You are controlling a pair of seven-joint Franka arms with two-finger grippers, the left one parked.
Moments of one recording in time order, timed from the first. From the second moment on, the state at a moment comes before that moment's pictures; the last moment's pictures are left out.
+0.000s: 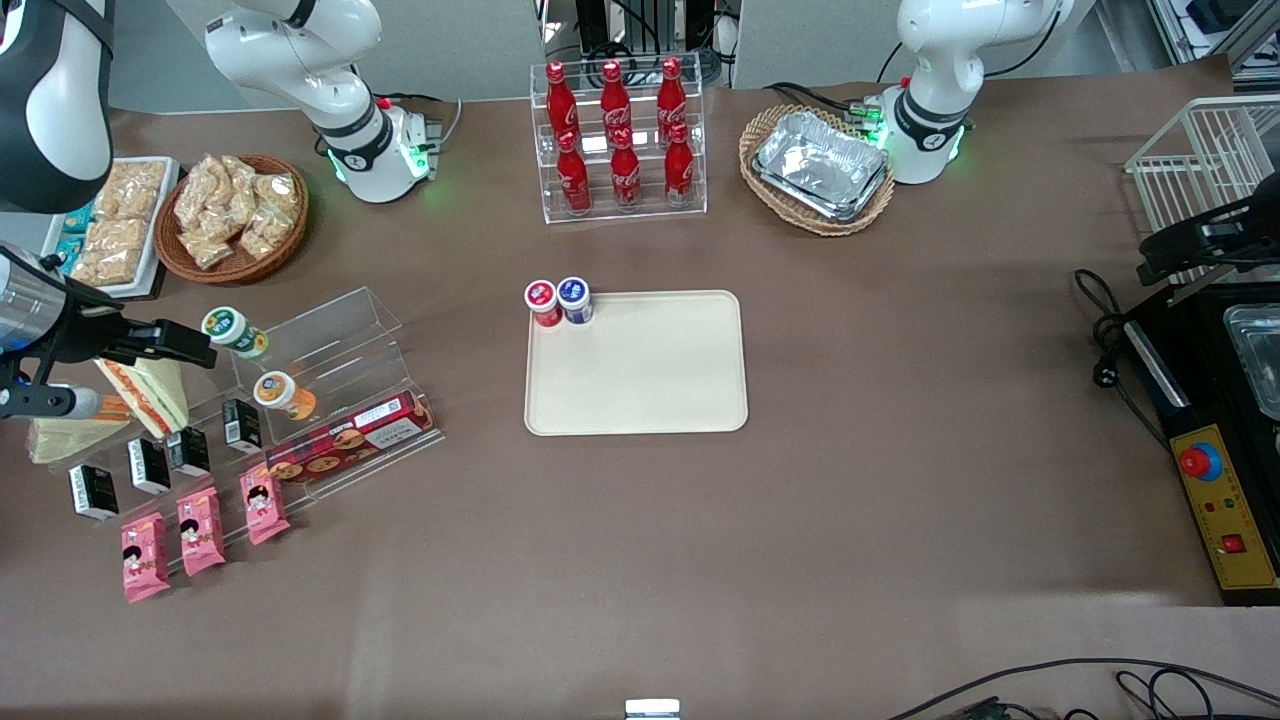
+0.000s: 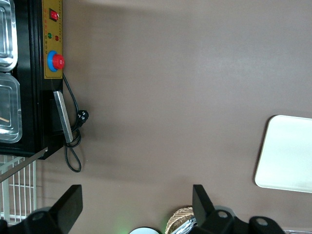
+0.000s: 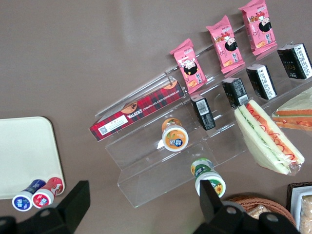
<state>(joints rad) 0.29 0.13 -0.33 -1.51 0.06 1.53 0.05</state>
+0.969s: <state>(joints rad) 0.25 0.13 -0.34 -1.51 0.06 1.53 0.16</state>
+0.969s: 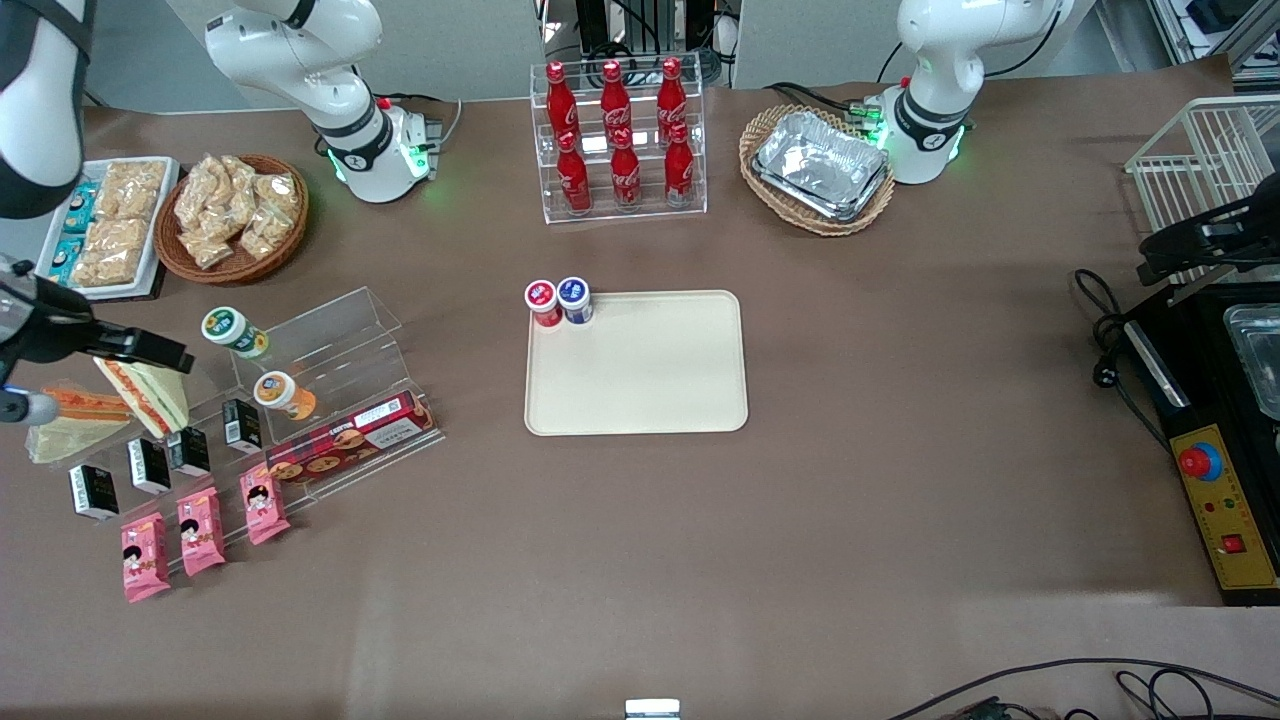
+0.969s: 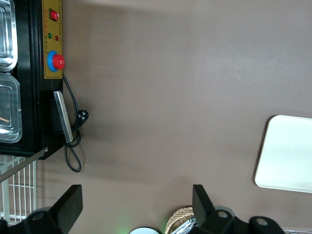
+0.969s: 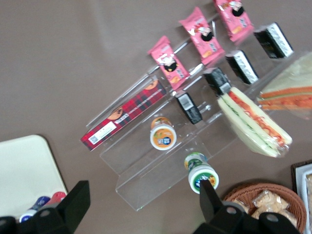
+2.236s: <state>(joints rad) -0.08 0.22 -0.35 -1.51 0.02 1.72 0.53</state>
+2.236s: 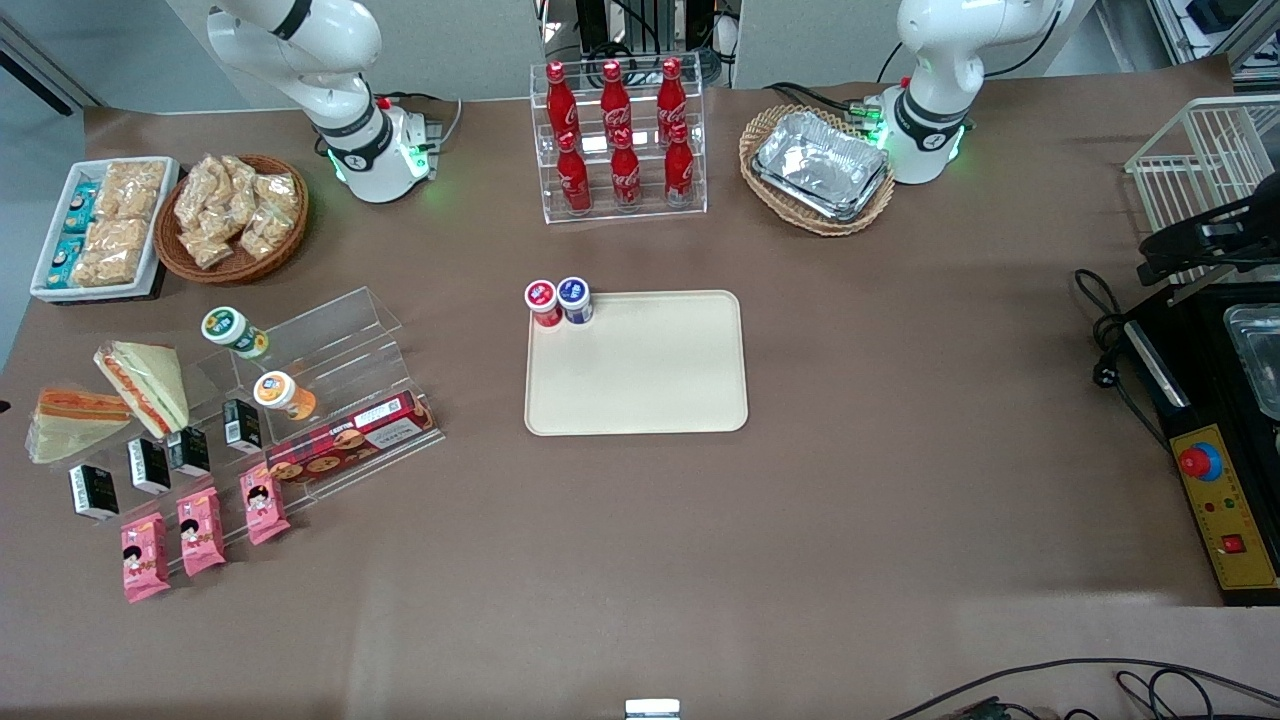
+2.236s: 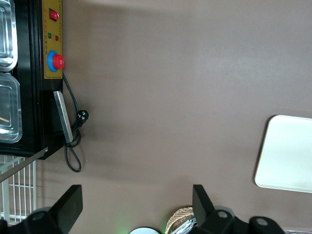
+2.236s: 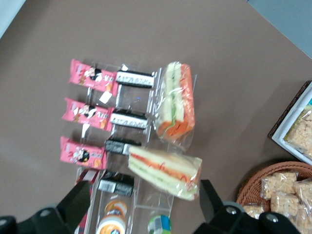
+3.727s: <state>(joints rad) -0.15 0.30 -0.35 -1.76 0.02 2.03 0.53</state>
